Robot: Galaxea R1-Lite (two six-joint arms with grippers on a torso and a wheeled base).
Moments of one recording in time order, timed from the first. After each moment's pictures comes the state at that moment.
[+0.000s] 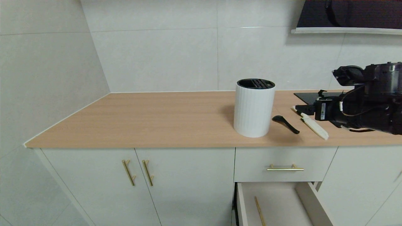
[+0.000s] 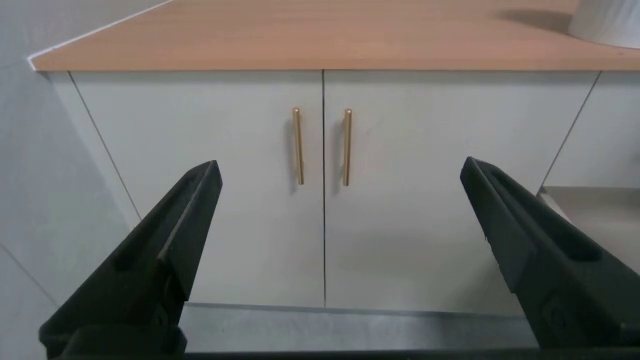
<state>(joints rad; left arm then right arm) 0.00 0.00 0.00 0.00 0.04 0.00 0.17 1.68 -1.05 -0.34 -0.02 0.03</state>
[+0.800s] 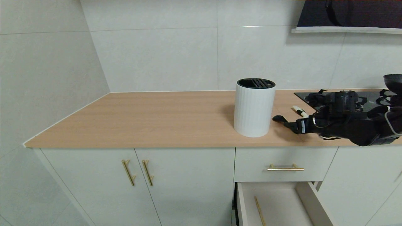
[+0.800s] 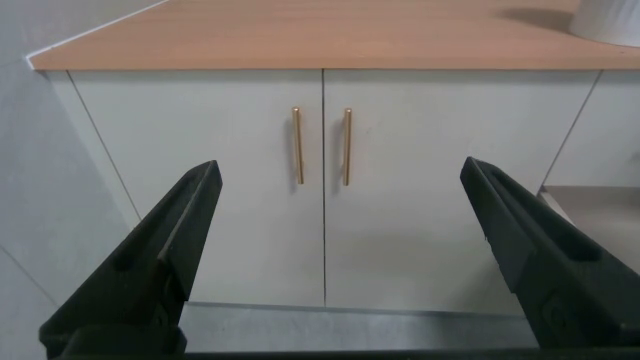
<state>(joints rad) 0.00 0.00 0.00 0.00 0.04 0.00 0.06 2.07 -1.19 -0.46 0.12 -0.08</state>
